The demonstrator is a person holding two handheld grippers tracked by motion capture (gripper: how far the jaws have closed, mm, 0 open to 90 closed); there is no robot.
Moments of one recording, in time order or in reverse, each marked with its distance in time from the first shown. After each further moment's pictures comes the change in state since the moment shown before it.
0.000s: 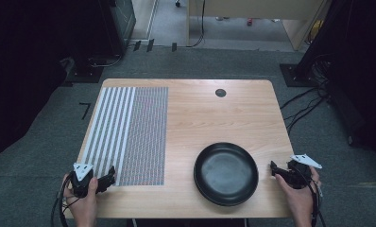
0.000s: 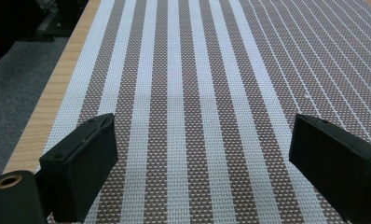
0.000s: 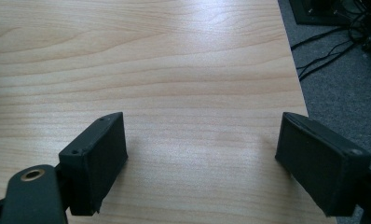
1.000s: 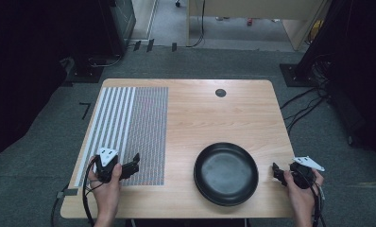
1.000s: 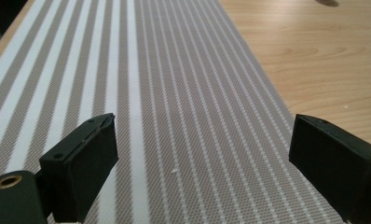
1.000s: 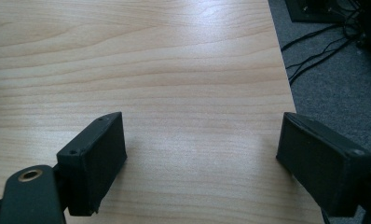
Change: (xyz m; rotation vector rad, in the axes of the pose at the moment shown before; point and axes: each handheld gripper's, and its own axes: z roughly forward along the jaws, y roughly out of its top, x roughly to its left) left arm -0.079 0.053 0.004 -0.058 -0.155 0.043; right arm -0.004 -0.005 -0.005 0.003 -0.013 0.014
